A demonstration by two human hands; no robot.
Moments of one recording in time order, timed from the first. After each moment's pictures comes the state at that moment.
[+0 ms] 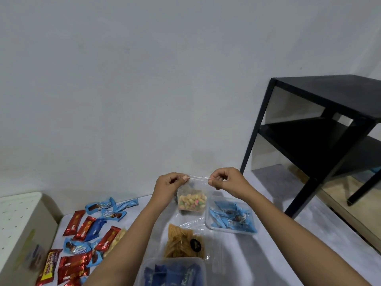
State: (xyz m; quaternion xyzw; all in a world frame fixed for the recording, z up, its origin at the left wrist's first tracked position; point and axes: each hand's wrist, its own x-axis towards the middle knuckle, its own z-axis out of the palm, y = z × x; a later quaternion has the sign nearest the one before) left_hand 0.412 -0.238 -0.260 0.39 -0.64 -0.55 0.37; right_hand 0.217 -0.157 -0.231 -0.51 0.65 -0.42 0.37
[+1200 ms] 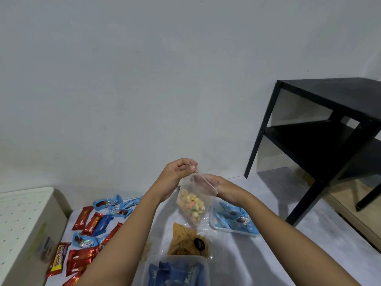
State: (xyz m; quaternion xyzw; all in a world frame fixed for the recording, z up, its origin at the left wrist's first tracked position) left_hand 0.416 -0.236 -0.216 0.27 -0.59 -0.68 0.33; right_hand 0.248 -0.161 -0.231 -0.53 0.54 -0.37 0.54
